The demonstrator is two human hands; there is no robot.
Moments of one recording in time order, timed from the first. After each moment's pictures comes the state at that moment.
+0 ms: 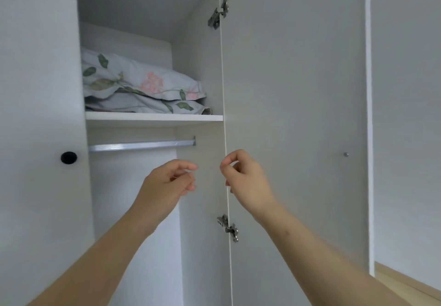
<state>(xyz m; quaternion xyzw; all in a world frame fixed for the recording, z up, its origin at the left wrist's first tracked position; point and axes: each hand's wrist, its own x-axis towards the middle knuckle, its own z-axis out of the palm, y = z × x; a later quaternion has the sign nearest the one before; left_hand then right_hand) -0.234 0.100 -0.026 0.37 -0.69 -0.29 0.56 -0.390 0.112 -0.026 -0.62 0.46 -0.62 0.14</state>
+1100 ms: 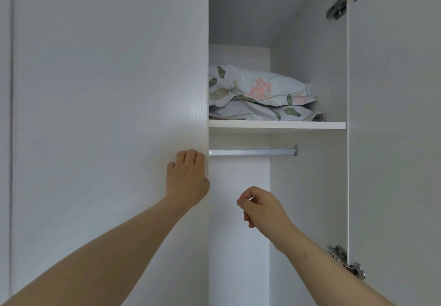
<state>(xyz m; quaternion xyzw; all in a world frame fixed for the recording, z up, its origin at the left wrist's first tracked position) -0.059 -0.010 -0.015 0.64 -0.62 0.34 0.31 -0.235 0.016 -0.048 -0.70 0.43 -0.47 0.32</state>
